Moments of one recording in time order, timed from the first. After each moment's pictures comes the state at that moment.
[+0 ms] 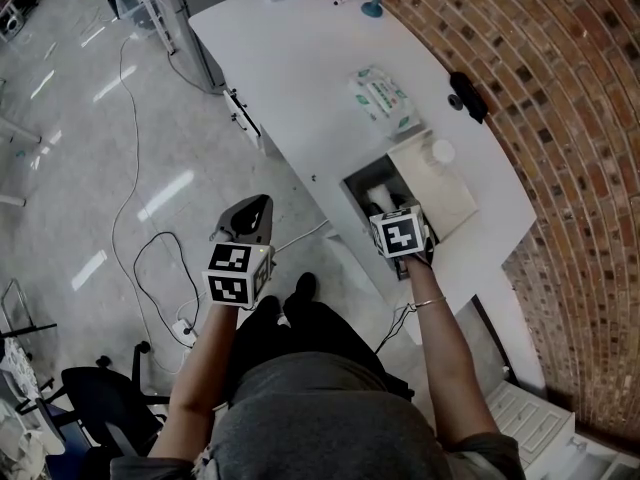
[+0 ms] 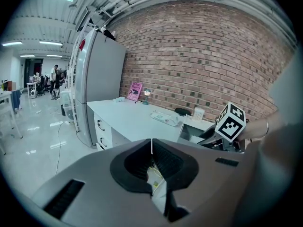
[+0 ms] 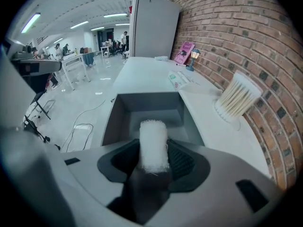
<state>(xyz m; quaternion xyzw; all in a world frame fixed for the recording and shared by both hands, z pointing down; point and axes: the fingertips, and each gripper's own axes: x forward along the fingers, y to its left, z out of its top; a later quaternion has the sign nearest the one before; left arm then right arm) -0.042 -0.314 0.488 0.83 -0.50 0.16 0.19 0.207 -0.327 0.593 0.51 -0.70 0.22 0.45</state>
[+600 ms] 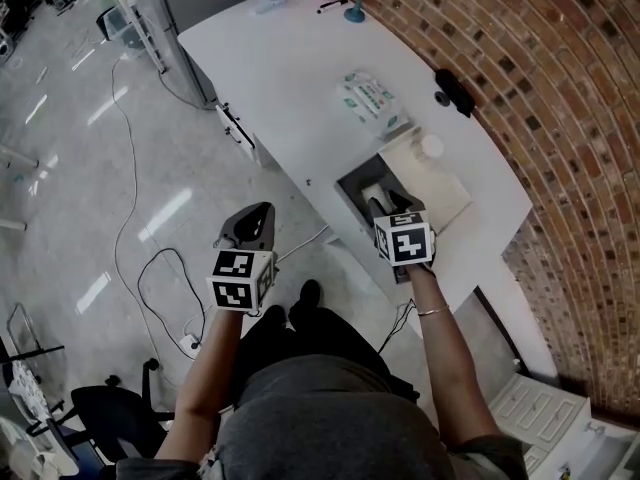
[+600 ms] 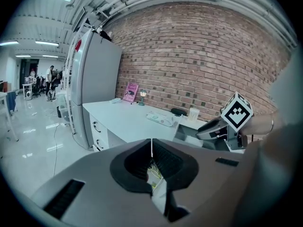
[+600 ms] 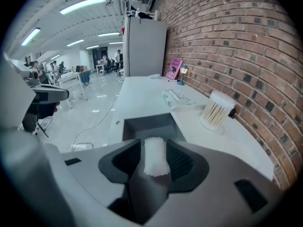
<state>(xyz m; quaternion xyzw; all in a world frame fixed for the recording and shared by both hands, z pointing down) -0.033 -0.308 0.483 0.85 -0.48 0.16 0.18 0.202 -0.324 0.542 0.56 -0.72 0.20 0.35</state>
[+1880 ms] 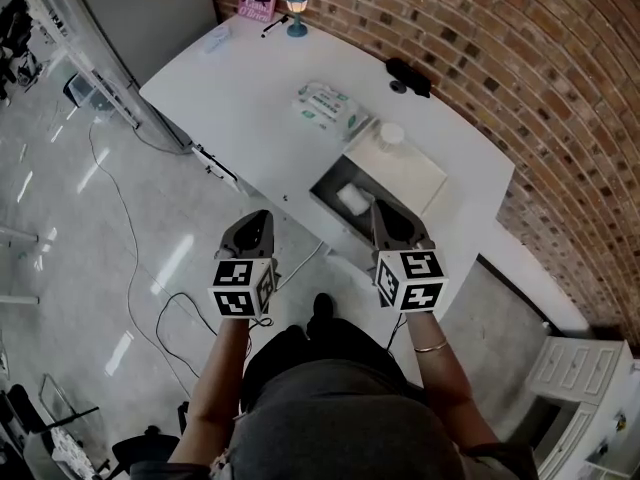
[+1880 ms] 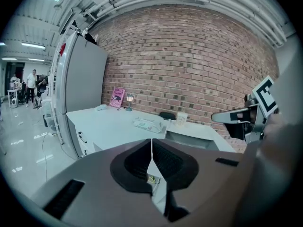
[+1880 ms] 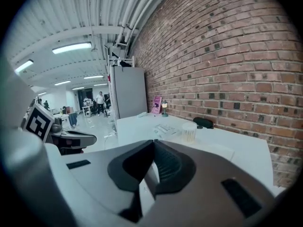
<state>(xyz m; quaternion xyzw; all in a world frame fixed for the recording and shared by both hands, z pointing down) 0.010 -0.316 0.457 0.88 -0.42 0.15 0.15 0.202 -0.263 0.426 0.67 -0.72 0.16 0.11</state>
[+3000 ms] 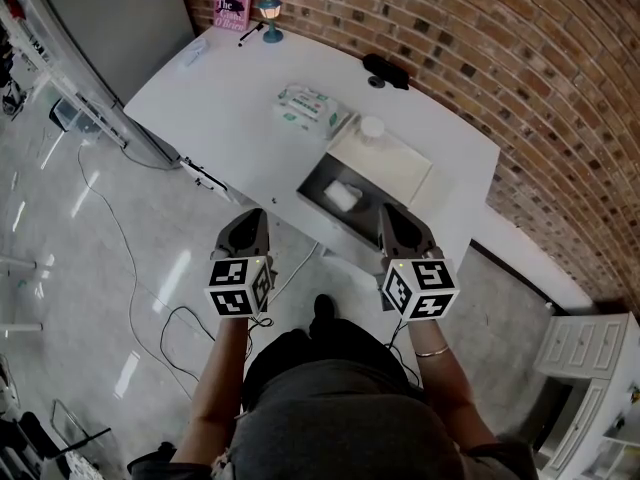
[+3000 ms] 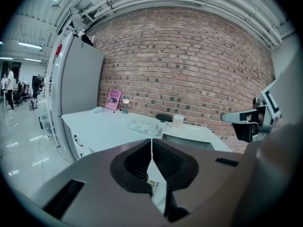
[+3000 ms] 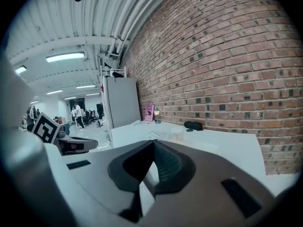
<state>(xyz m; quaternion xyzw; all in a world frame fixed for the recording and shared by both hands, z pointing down) 0.022 -0.318 0.449 0.89 -0.40 0.14 0.13 0.225 -0.226 0.411 0.70 -0.69 0.15 0.05</state>
